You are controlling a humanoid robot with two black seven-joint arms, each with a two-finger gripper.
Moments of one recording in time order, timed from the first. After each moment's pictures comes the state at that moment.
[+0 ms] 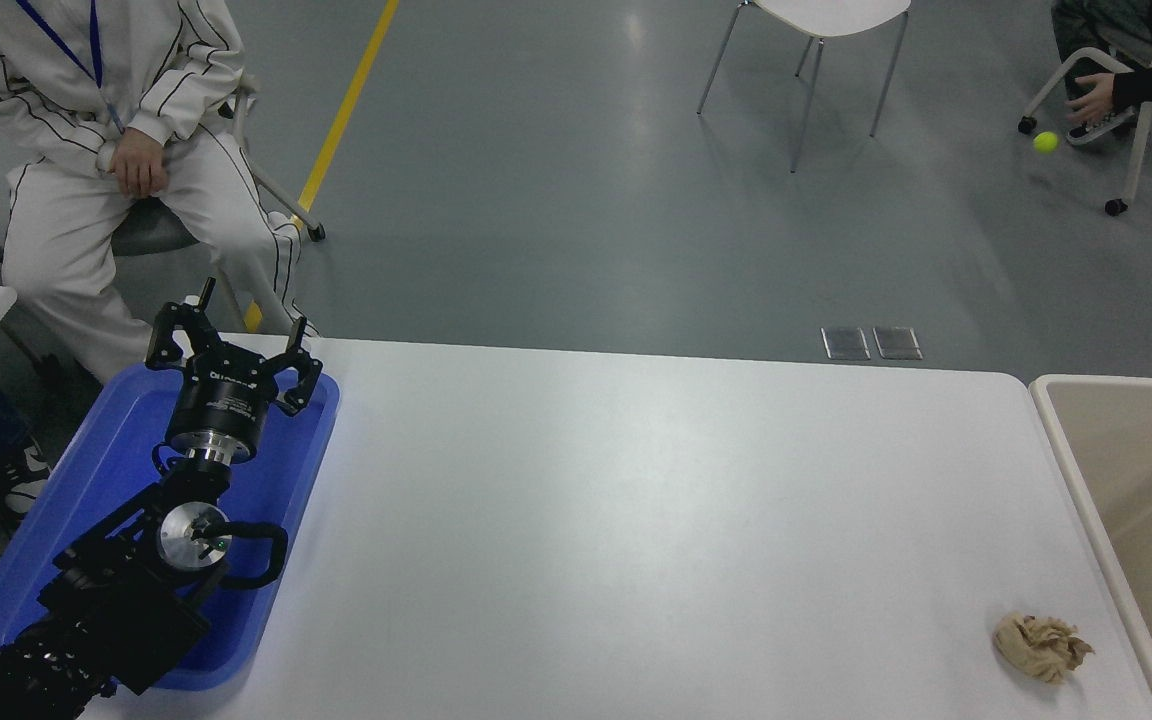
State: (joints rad) left arm -0.62 0.18 -0.87 -0.41 -0.09 -0.57 -0.51; right arm 0.85 -0.73 -0.62 0.68 -0.21 -0.10 -0.22
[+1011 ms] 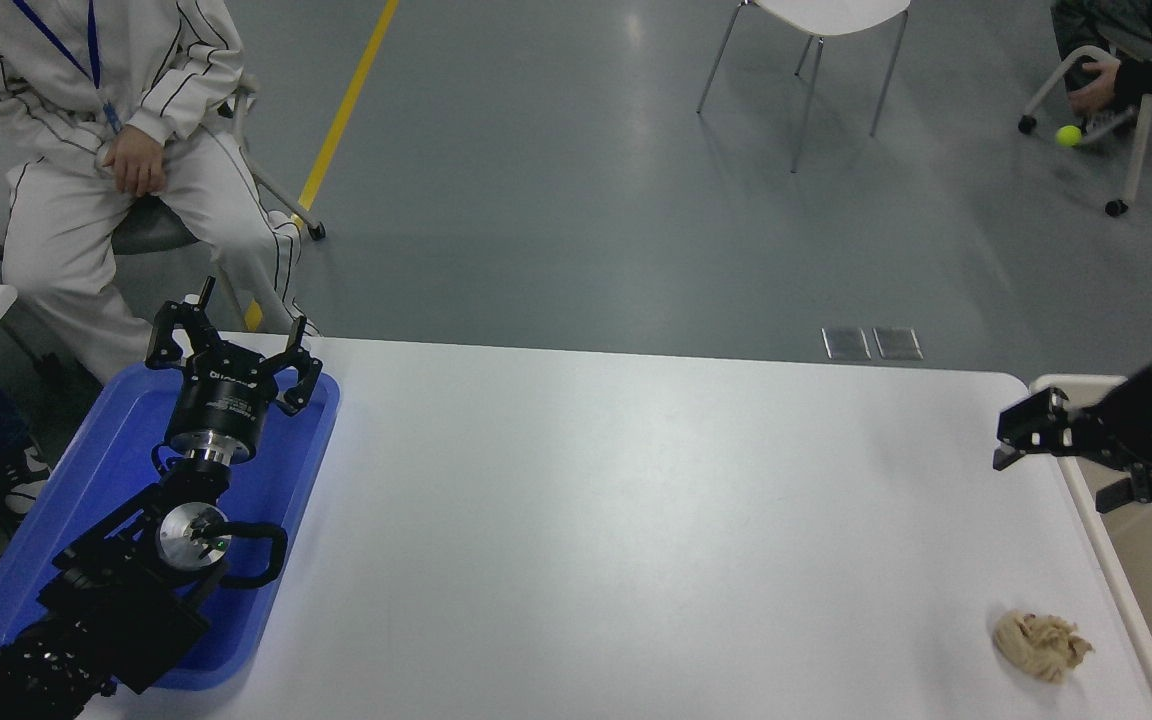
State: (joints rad) left arm -0.62 0.18 -0.87 -0.41 -0.09 -0.57 -0.51; right arm 1.74 -0.77 -0.93 1.15 -0.31 0.73 -0.22
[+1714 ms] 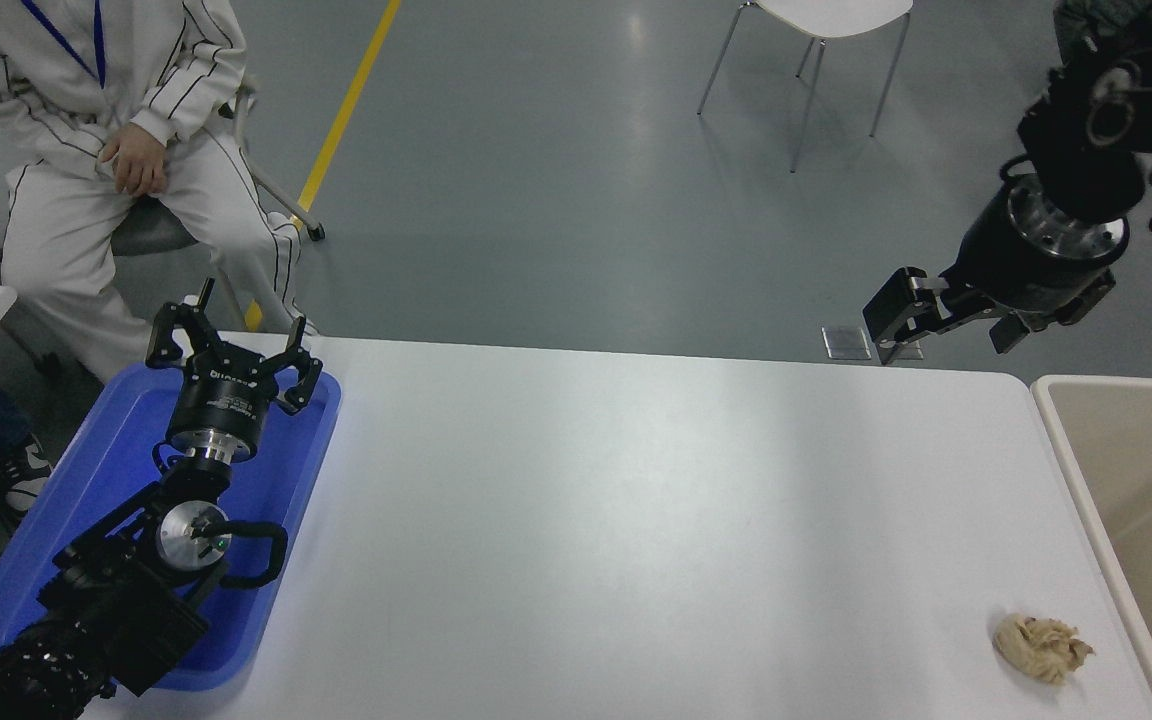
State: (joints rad) left arm -0.62 0.18 -0.87 -0.41 -0.09 -0.57 -0.51; right arm 2.15 -0.39 -1.07 1.29 -0.31 0.78 -0.22
